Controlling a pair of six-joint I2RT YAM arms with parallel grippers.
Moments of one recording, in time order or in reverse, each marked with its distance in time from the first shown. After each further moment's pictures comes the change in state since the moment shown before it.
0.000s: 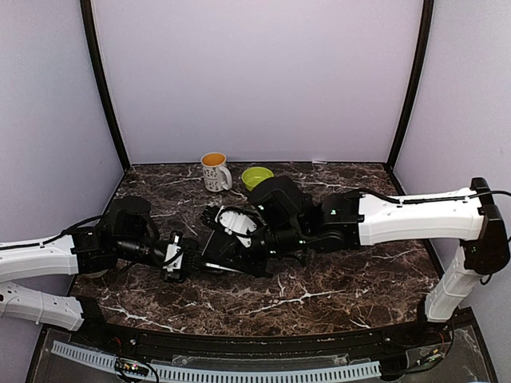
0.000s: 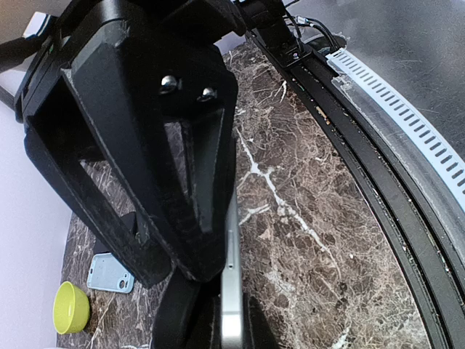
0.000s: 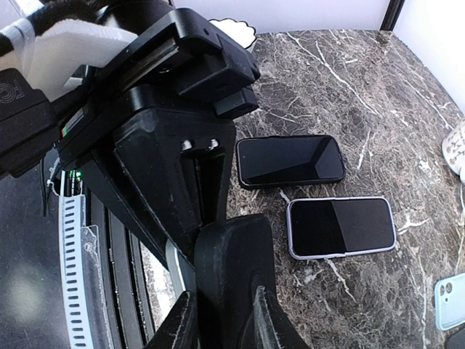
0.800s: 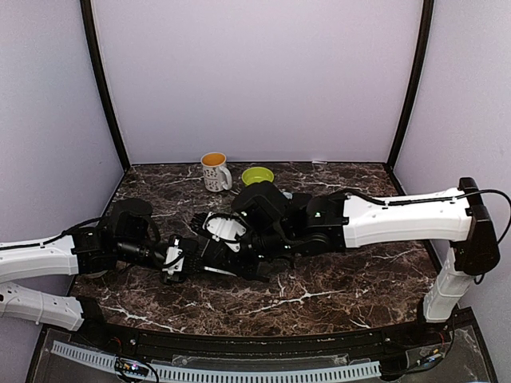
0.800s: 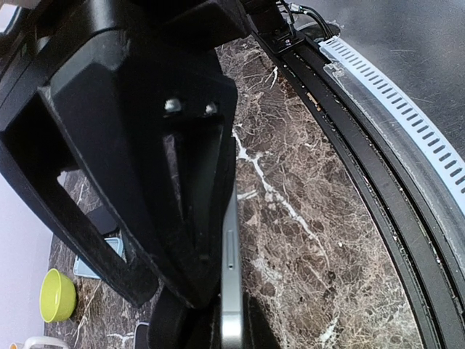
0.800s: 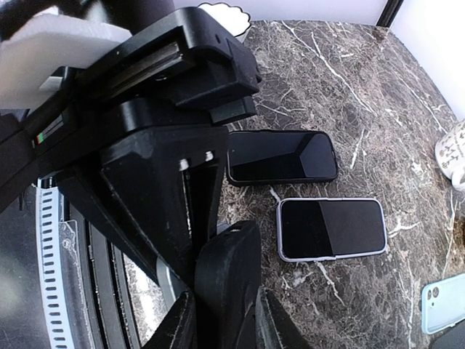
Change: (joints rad) left arm 0.000 0.000 -0.004 -0.051 -0.015 -0.002; right arm 0.038 0.082 0.088 -0.056 0.079 -0.045
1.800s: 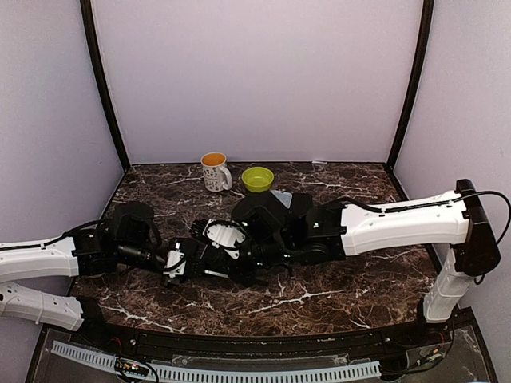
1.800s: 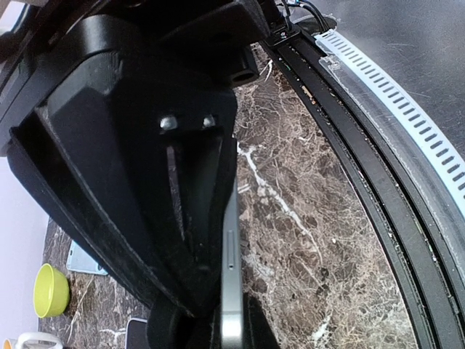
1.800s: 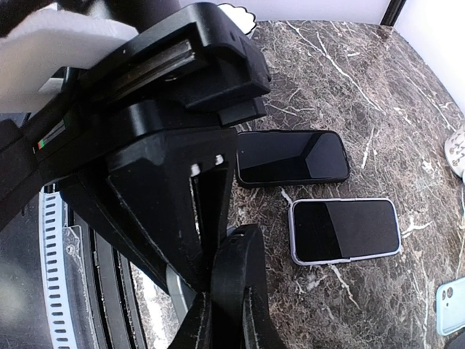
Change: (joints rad) left arm -0.006 0.000 -0.011 -0.011 -0.029 0.003; right arm 0.019 0.006 -0.051 0.071 -0.013 0.035
